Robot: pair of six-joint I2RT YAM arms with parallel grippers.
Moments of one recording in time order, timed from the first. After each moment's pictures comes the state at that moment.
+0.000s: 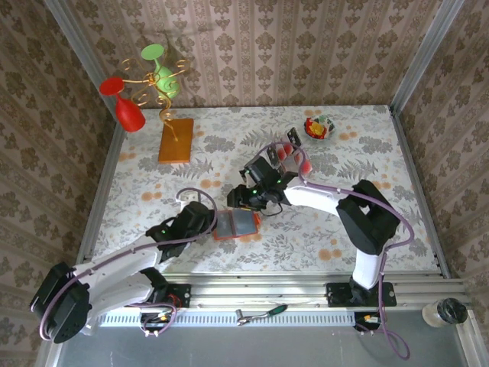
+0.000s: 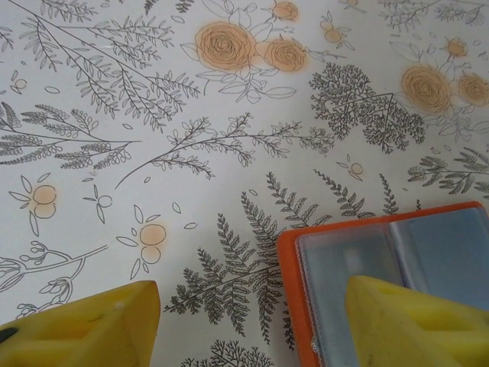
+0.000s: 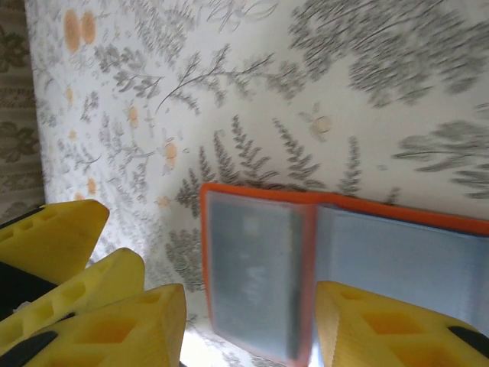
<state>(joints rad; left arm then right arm) -0.81 0.98 0.41 -0.26 -0.39 -0.70 0.73 1.82 1.18 -0.29 -0.37 0.77</state>
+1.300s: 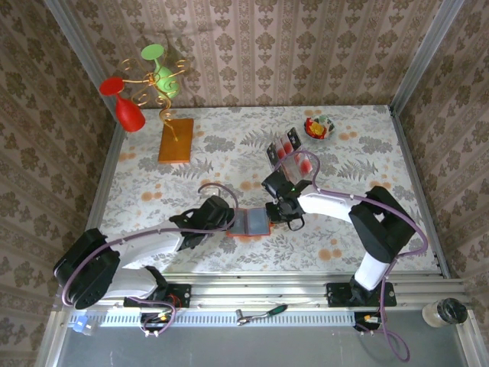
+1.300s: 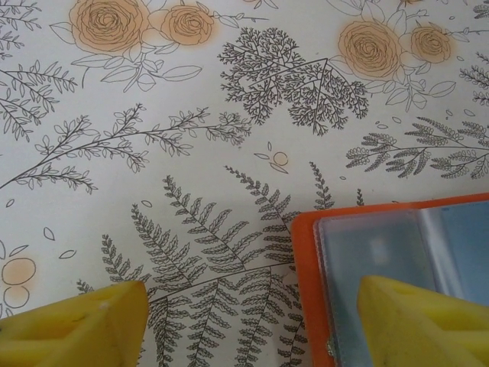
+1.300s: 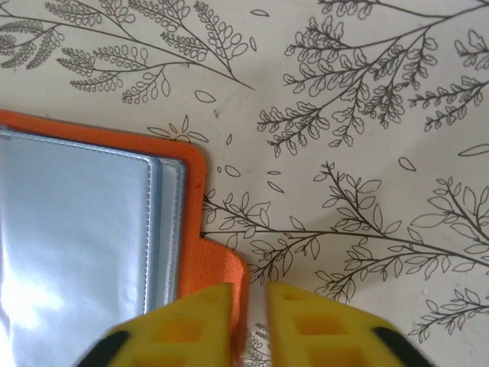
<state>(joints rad) -0.89 1.27 0.53 -0.16 -0.35 -0.69 0.69 1.71 0.99 -0.54 -0.01 0.53</state>
